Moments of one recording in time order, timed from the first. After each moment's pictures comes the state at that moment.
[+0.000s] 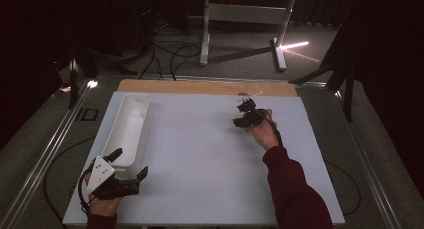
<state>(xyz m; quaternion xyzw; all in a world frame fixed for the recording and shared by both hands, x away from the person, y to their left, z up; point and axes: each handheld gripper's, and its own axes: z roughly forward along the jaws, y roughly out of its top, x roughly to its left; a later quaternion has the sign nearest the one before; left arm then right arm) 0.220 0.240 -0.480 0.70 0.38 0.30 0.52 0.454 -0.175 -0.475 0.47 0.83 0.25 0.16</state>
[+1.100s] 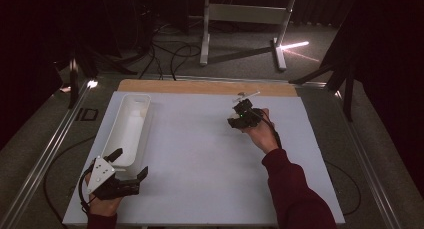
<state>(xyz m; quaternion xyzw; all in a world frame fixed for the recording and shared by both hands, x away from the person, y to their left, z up) 0.220 0.239 -0.480 0.70 0.38 0.30 0.52 0.434 -0.159 -0.452 0.43 0.84 0.28 0.17</state>
